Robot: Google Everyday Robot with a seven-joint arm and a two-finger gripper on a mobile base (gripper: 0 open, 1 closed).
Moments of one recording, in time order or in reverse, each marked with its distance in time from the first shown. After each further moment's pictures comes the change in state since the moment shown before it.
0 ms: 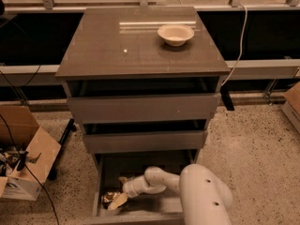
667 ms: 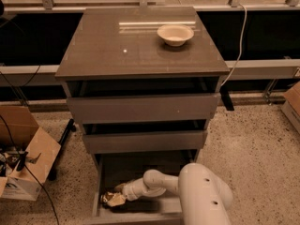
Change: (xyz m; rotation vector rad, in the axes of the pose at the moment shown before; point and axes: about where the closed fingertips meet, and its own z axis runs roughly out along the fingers) arm 0.015 -0.001 0.007 0.049 0.044 0.049
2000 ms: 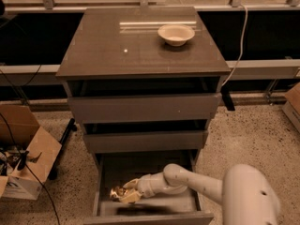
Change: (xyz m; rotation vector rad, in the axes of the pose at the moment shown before) arm -0.044 0.048 -0.121 -0.036 -0.116 -0.080
